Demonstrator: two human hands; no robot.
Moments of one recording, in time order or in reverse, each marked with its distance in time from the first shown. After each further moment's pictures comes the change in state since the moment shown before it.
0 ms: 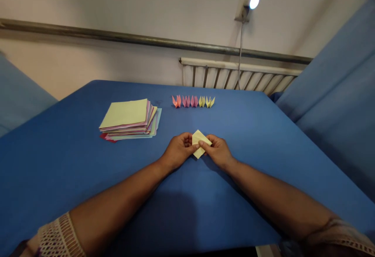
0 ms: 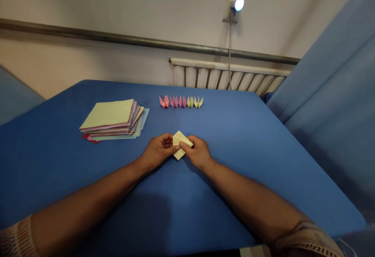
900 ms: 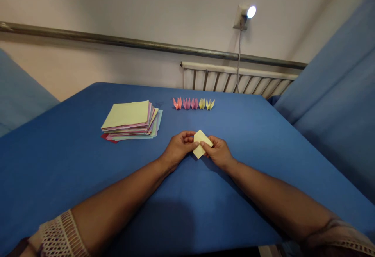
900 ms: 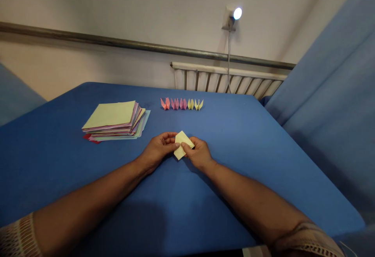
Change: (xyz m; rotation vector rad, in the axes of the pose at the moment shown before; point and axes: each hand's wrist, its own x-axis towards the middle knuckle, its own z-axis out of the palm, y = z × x) left_hand -0.003 0.004 0.000 -0.144 0.045 -0.052; right_hand -0.002 -0.001 -0.001 -0.044 0.026 -0.018
